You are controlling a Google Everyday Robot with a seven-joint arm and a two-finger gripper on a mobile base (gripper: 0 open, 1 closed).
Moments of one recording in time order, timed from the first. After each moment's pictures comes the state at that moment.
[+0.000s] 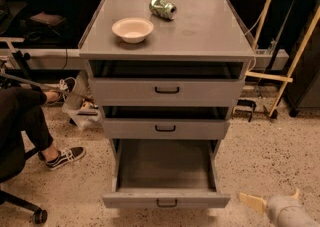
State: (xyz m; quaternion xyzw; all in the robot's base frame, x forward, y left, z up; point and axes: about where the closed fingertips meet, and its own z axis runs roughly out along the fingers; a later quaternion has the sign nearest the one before) arm 0.435 -0.366 0.488 -0.04 0.90 -0.02 0.43
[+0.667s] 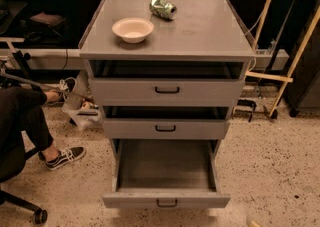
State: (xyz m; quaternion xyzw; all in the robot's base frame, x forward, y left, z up) arm 0.309 -0.338 0.616 0.04 0.85 -0.09 0.51
